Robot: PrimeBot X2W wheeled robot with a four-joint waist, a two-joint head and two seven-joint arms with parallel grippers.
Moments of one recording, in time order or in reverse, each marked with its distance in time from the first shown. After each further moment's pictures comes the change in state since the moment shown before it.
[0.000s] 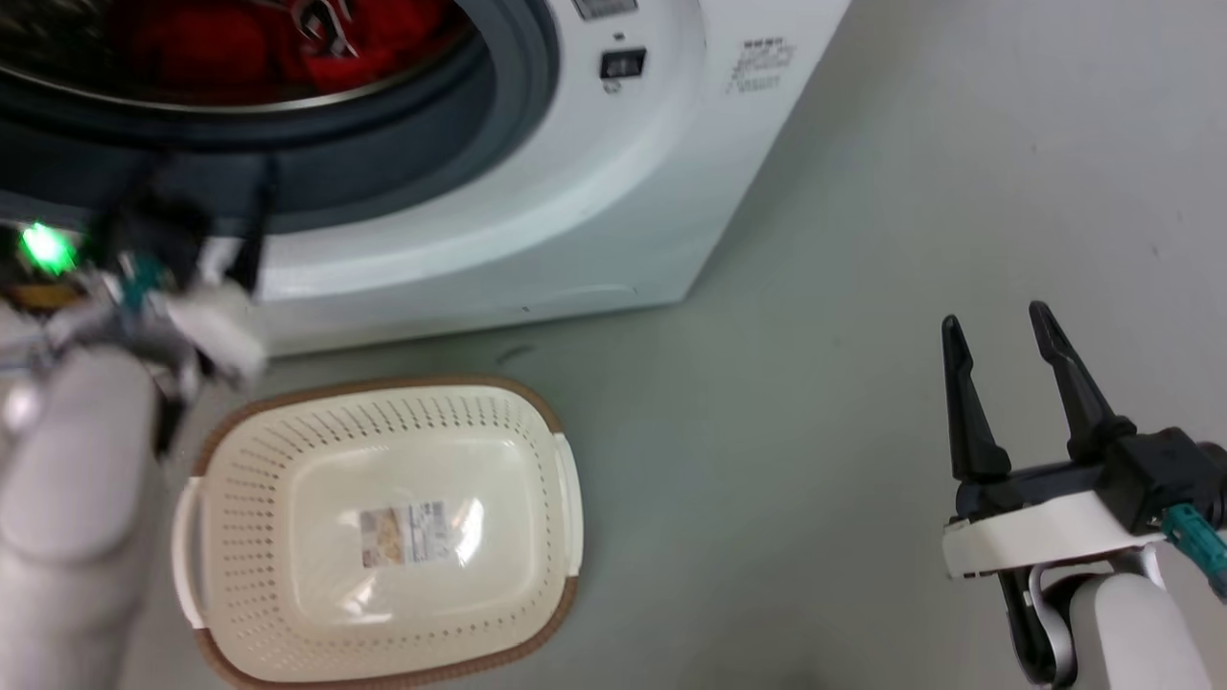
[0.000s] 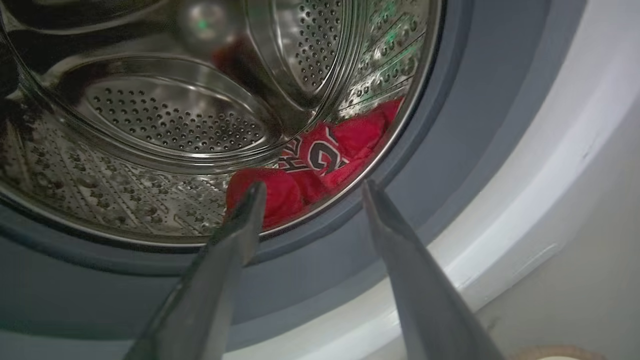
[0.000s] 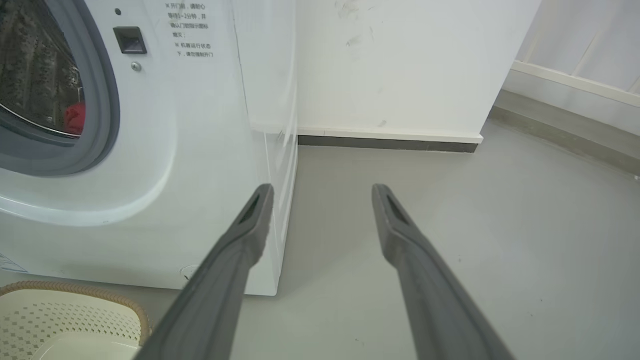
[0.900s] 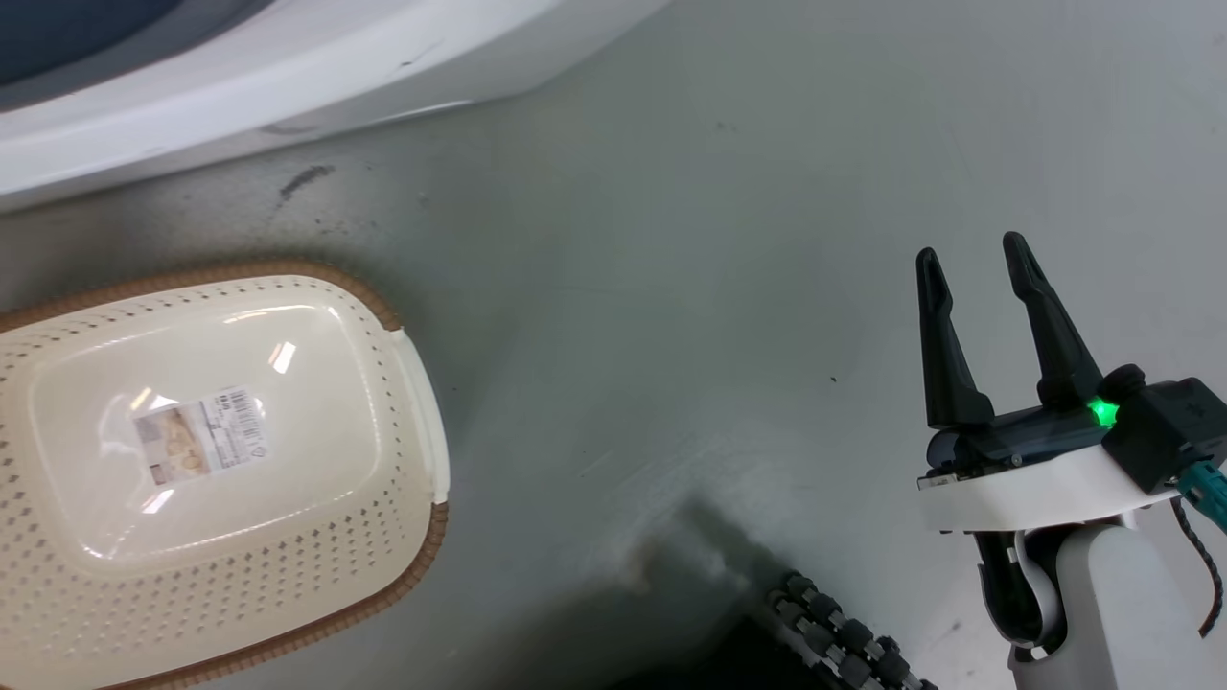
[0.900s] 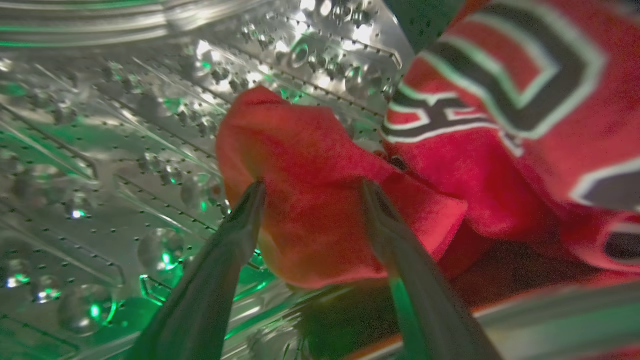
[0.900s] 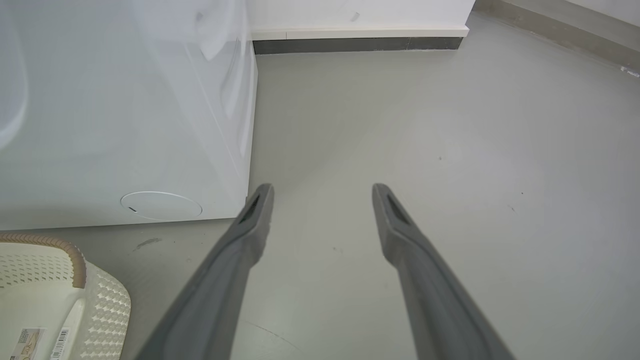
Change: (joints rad) left arm -1.026 0.420 -0.582 0.299 -0.446 -0.006 0.886; right arm -0.086 -0.001 0.078 -0.045 0.158 0.000 0.000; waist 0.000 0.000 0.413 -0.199
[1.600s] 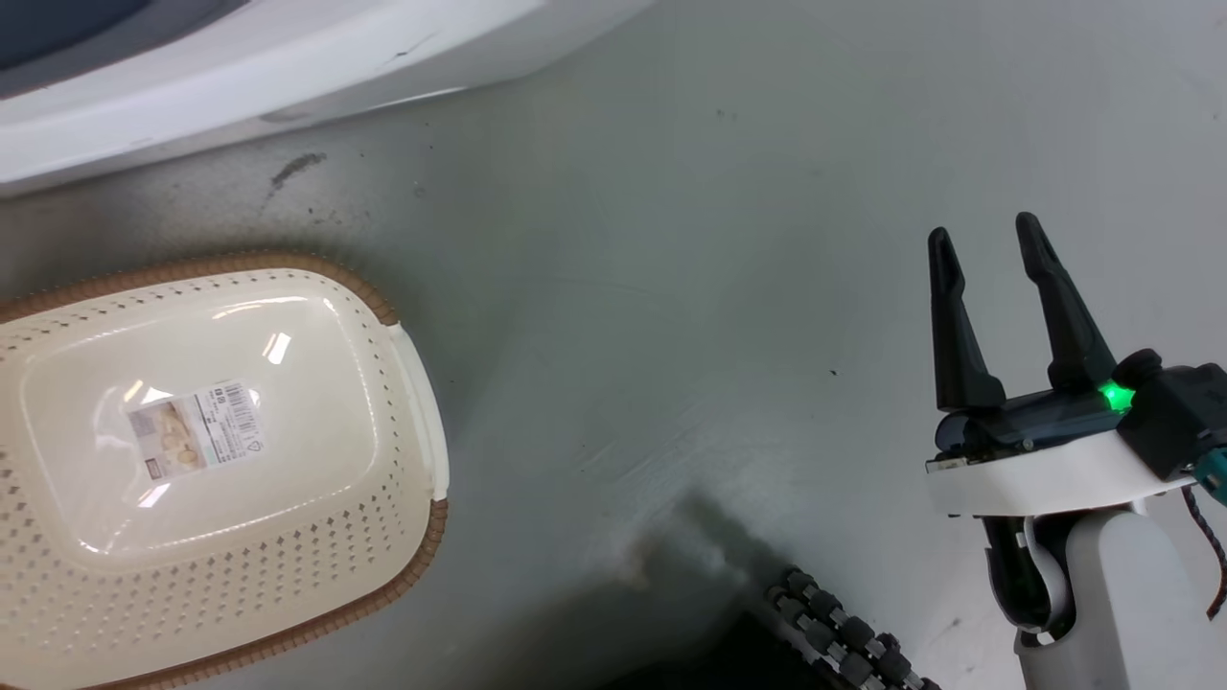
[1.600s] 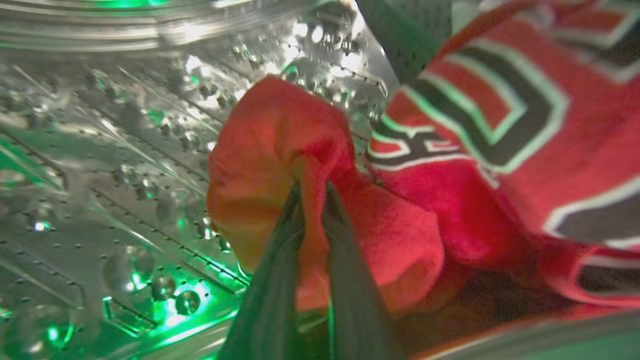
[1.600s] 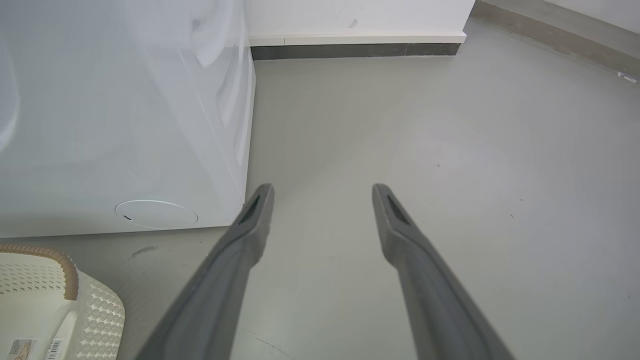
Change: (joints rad) left arm -0.008 0.035 -0.026 -0.036 -0.102 0.040 -0.048; right arm -0.021 0.000 -0.006 -0.007 0.014 0.000 0.000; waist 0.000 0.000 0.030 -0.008
